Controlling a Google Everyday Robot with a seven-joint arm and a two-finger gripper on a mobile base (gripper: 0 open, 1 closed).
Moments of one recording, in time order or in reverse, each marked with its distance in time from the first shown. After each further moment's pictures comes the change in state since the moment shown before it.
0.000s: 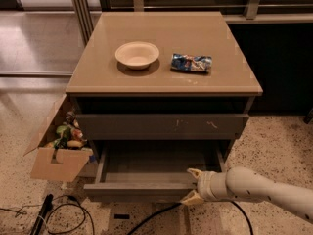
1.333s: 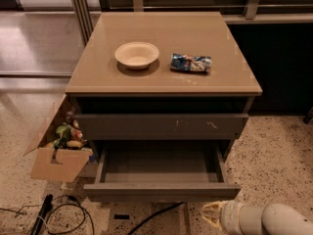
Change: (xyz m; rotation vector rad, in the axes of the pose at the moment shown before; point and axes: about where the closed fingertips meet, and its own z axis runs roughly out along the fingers) arm 0.016 0.083 -0.097 0.051 -0.025 -0.096
